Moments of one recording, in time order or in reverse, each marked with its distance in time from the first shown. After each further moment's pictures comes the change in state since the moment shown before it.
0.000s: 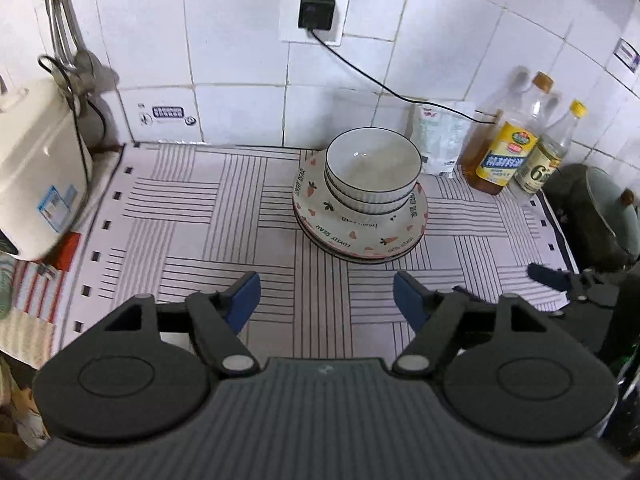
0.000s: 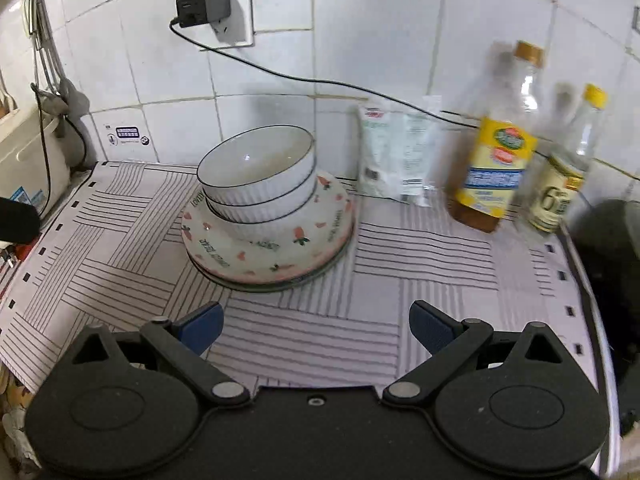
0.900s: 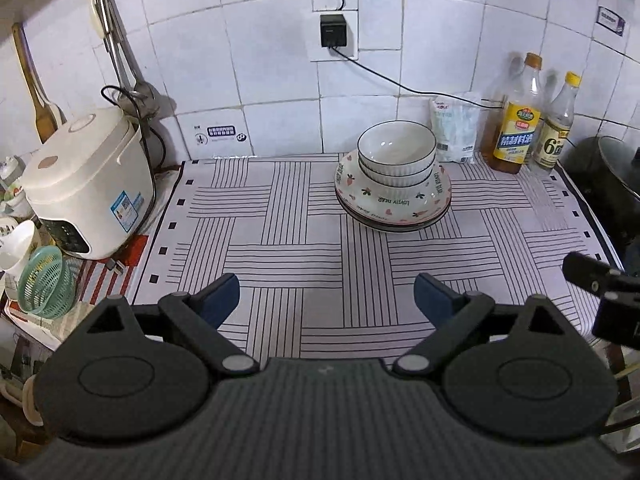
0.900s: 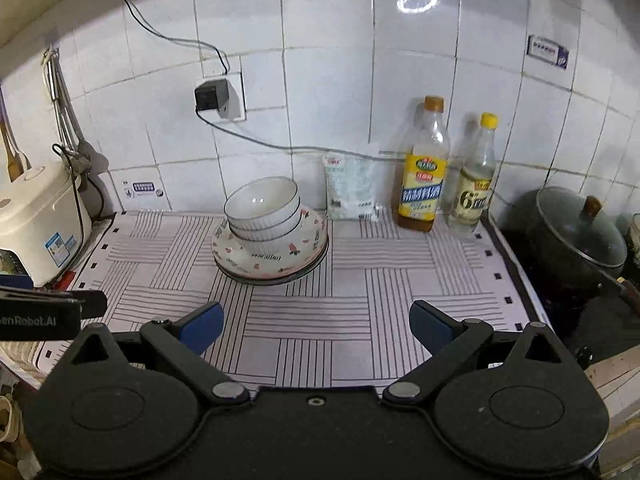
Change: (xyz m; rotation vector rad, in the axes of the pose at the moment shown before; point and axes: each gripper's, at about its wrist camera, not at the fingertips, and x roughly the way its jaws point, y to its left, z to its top) left arm -0.068 -0.004 -0.074 0.093 -0.109 0.146; right arm -0.152 0.020 -0.039 0.110 -0.134 -0.079
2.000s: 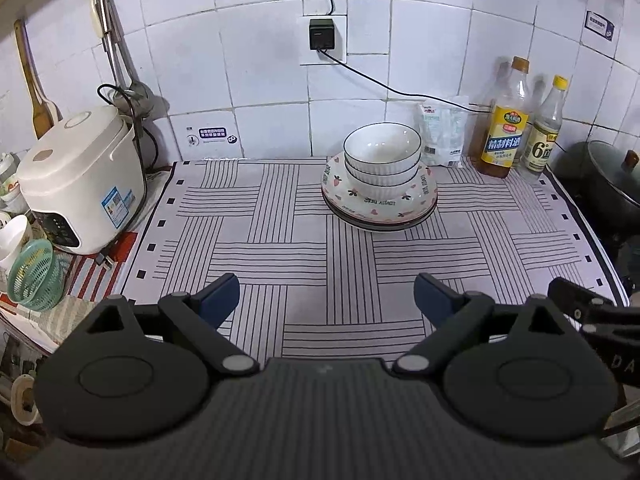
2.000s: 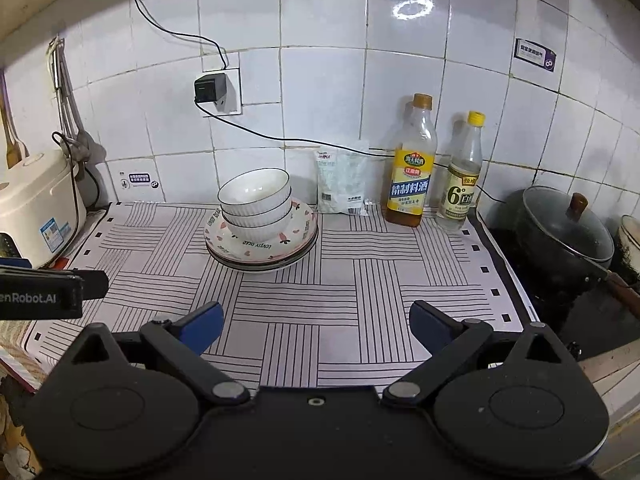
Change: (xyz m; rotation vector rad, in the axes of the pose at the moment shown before) left arm -0.004 -0.014 -0.017 -0.013 -0.033 -0.019; right arm -0.007 0.001 -0.026 -0.016 -0.004 -0.024
